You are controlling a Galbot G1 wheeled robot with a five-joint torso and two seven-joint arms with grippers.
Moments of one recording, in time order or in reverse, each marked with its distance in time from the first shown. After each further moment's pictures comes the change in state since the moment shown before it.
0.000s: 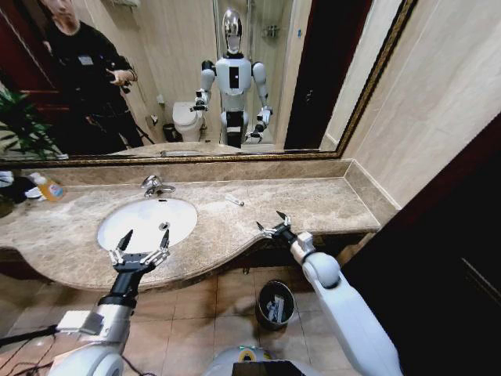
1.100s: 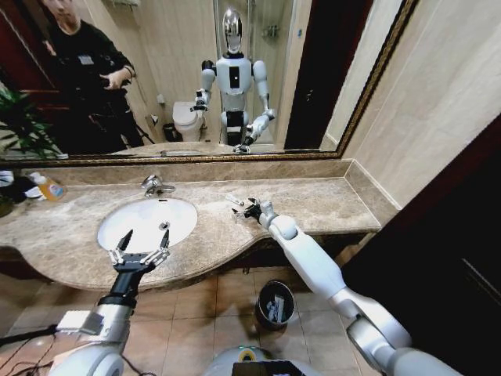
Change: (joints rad) left arm 0.000 0.000 0.000 0.000 0.000 0.000 0.000; right arm 0.433 0.100 -0.278 -0.457 0.096 -0.085 0.071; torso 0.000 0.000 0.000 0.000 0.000
